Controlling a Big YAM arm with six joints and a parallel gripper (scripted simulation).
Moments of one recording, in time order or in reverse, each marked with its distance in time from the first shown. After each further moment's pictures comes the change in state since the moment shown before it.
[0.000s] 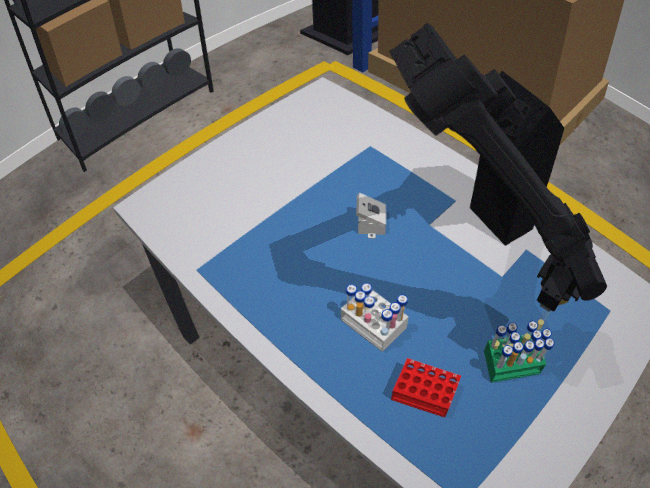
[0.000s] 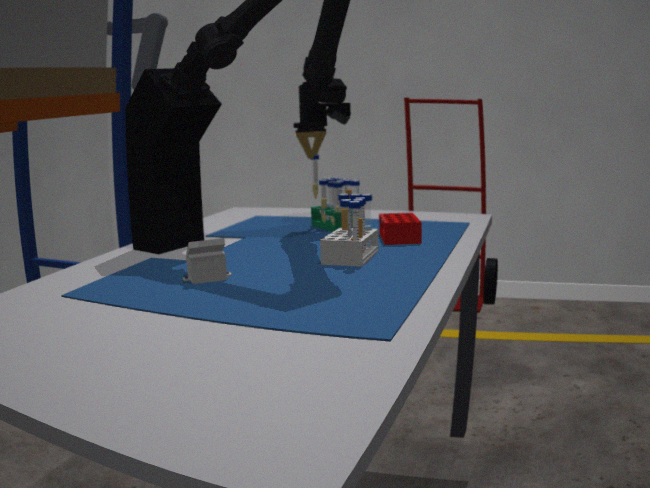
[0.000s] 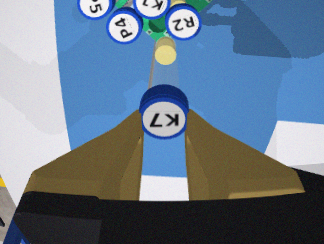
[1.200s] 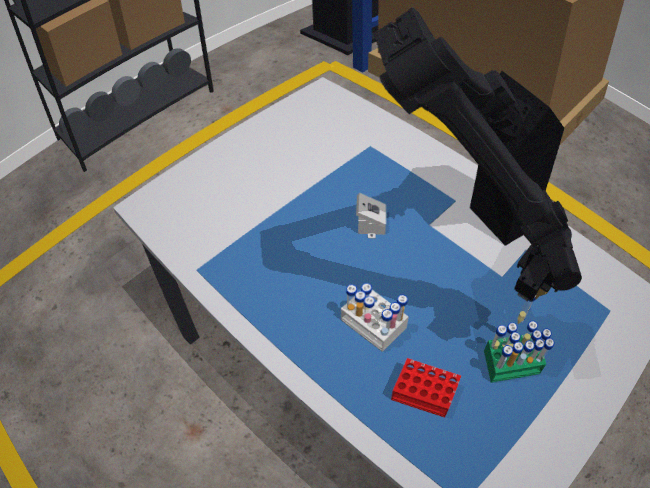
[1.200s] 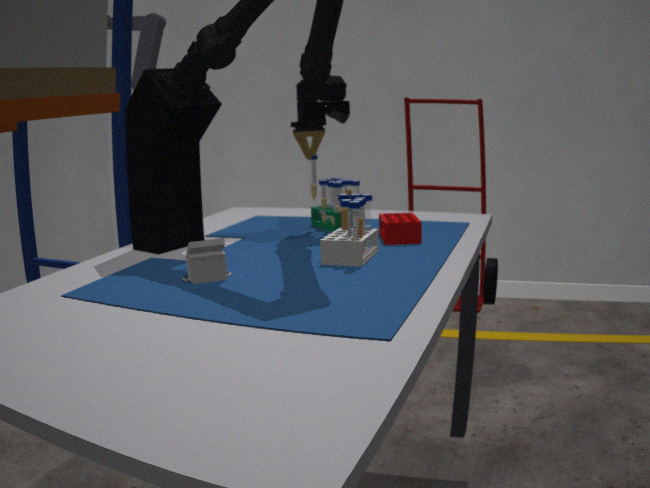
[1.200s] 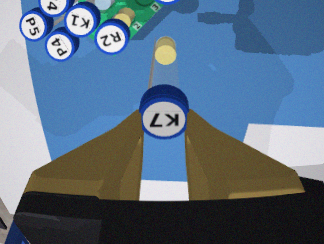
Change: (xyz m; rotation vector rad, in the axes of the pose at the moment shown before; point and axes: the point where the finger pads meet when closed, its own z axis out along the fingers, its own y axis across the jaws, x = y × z) arm -0.010 -0.047 -0.003 0.000 -0.003 0.024
